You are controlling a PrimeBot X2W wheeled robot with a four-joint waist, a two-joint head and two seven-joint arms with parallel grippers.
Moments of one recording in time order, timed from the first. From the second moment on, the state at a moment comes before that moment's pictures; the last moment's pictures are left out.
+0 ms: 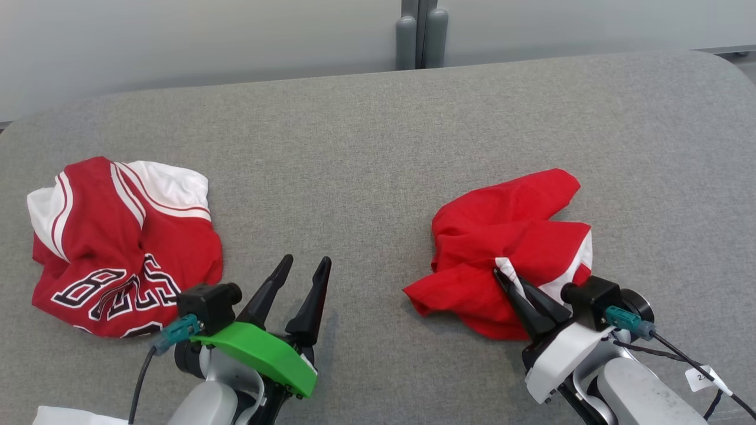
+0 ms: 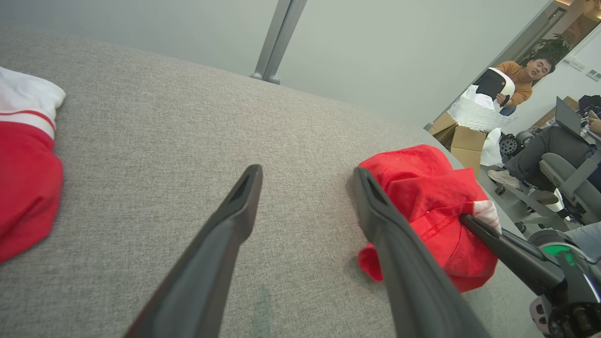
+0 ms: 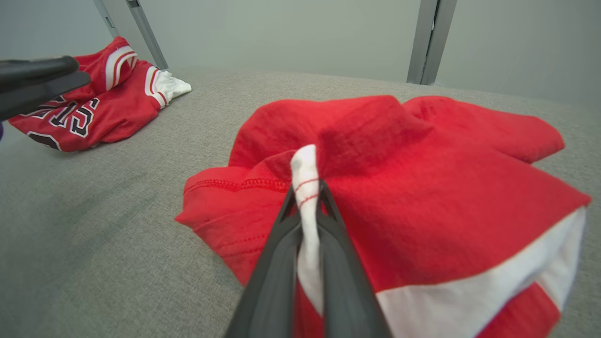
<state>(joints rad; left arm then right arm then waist) -0.15 0.11 -0.49 0.16 -0.73 -0.03 -0.13 -0.14 -0.21 0.51 0.32 0.30 0.12 -0.25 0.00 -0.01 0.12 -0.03</state>
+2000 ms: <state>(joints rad) -0.10 0.08 -0.52 0.17 -0.75 -0.02 -0.17 -0.26 -0.16 0.34 0.28 0.73 -0.13 -0.08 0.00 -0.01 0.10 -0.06</state>
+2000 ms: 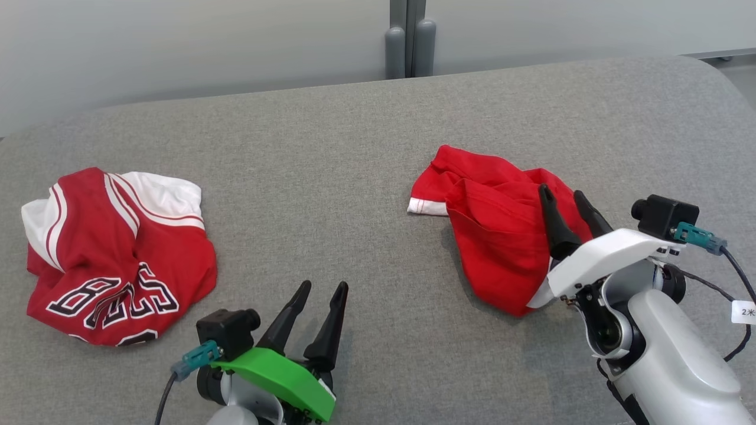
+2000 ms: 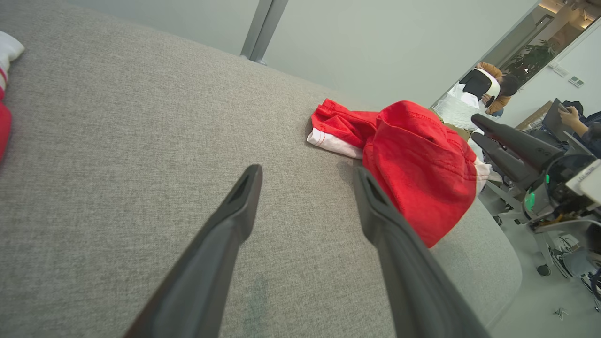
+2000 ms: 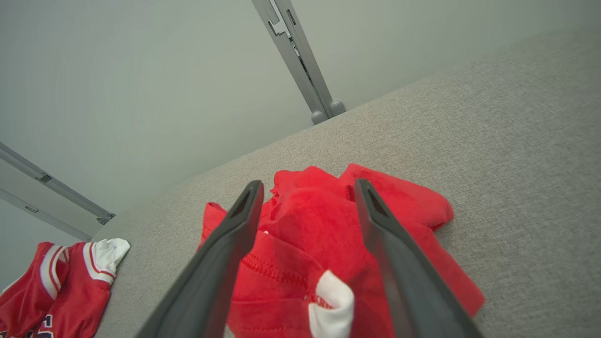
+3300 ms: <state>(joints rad) -0.06 0.08 -0.52 0.18 -0.75 -0.01 -0.19 -0.09 -0.36 0.50 0.15 0.50 -0.09 -0.08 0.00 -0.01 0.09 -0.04</state>
